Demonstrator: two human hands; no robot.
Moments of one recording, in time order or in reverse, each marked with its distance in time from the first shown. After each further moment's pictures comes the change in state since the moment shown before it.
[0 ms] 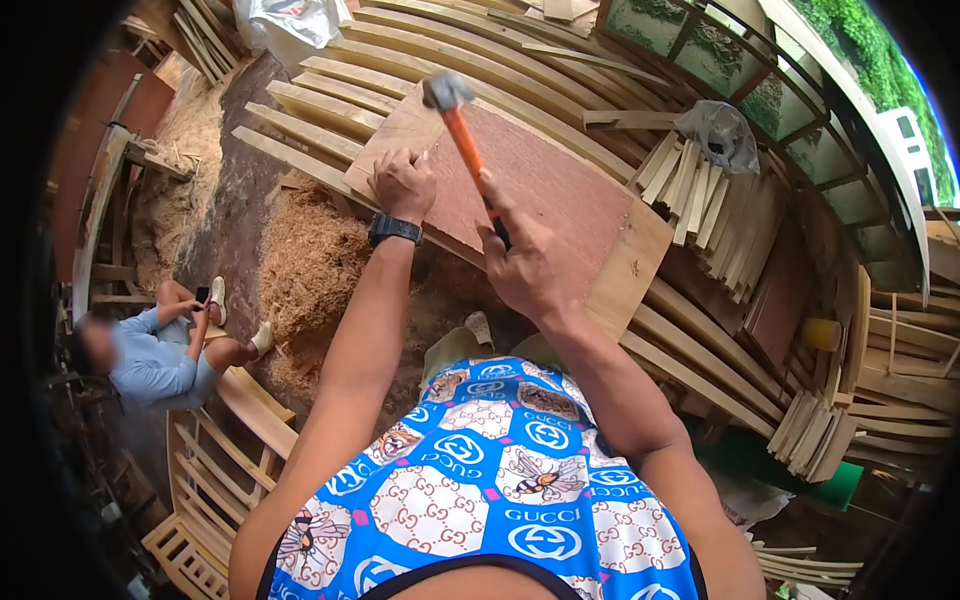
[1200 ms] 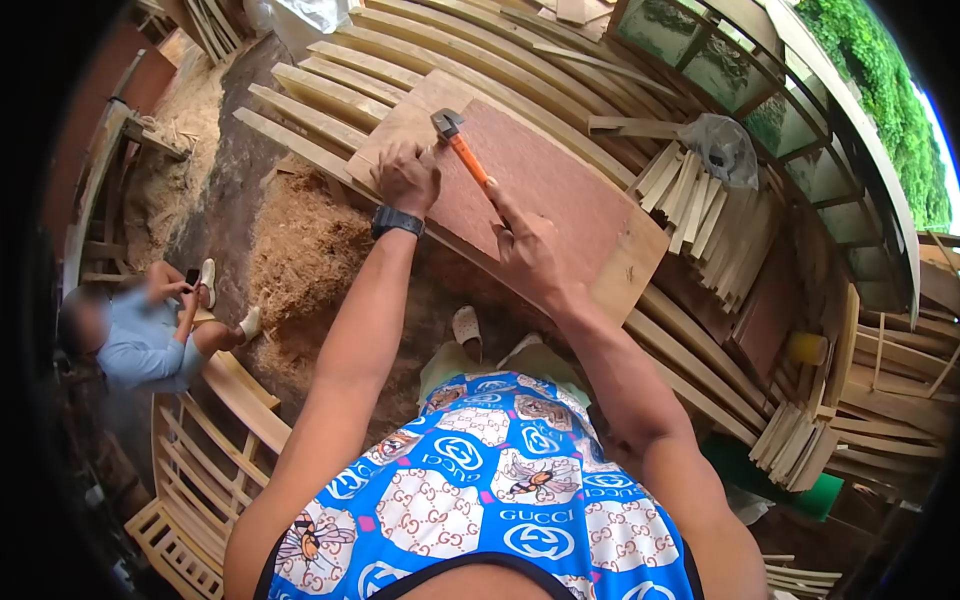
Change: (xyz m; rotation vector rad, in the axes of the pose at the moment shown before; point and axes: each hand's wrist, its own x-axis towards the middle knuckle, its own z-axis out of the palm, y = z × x) left_hand -0.001 -0.006 0.002 0.019 -0.112 -0.010; right_hand 0.006 0.038 0.008 -0.128 -0.183 0.012
